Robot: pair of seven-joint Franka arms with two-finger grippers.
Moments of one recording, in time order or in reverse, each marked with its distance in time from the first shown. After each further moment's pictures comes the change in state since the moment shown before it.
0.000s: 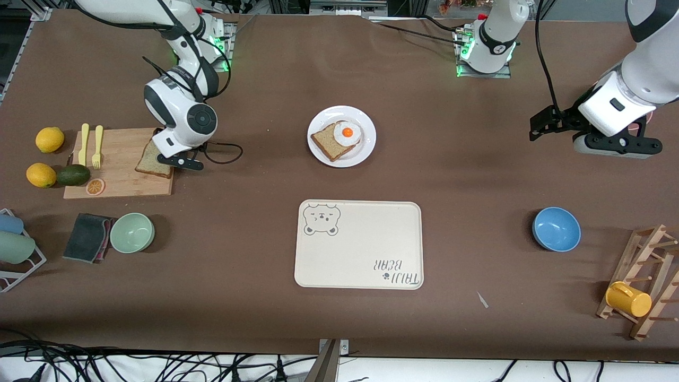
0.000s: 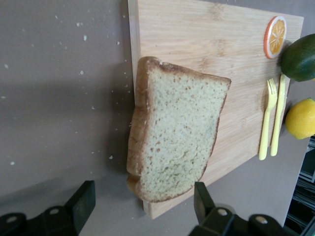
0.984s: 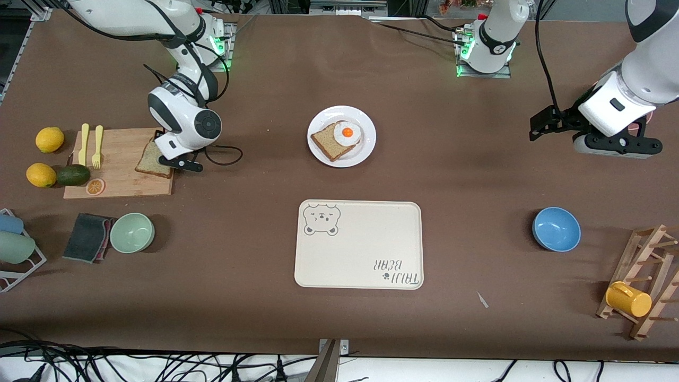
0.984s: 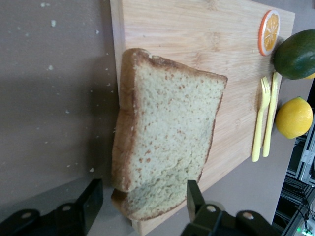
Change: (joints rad) left arm 0.000 0.000 0.000 0.000 0.000 0.000 0.000; right arm -0.006 0.057 -0.013 0.001 -0.087 -0.017 0.078
